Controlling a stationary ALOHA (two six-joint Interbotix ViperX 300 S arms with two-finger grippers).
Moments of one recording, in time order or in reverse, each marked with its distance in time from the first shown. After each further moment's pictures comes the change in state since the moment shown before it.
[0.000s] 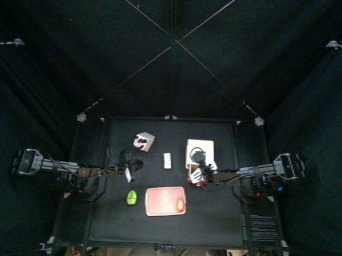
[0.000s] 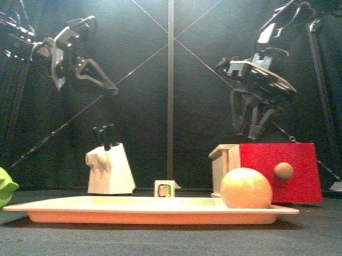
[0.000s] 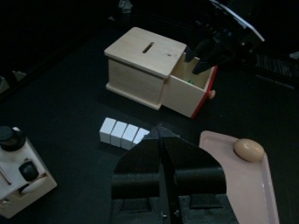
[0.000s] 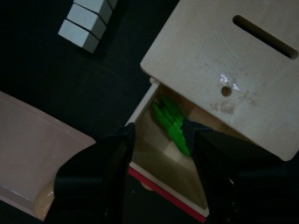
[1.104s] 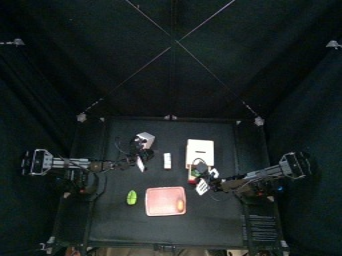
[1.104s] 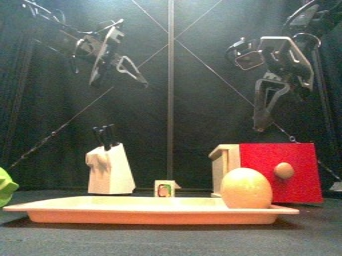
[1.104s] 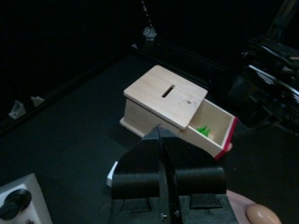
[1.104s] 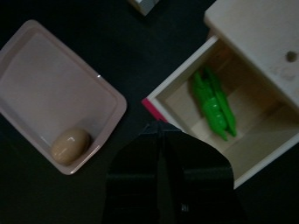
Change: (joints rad) left arm 0.129 0.275 -0.308 -0.051 -0.015 0.006; right arm 0.181 -0.064 0.132 -0.014 -0.201 0.014
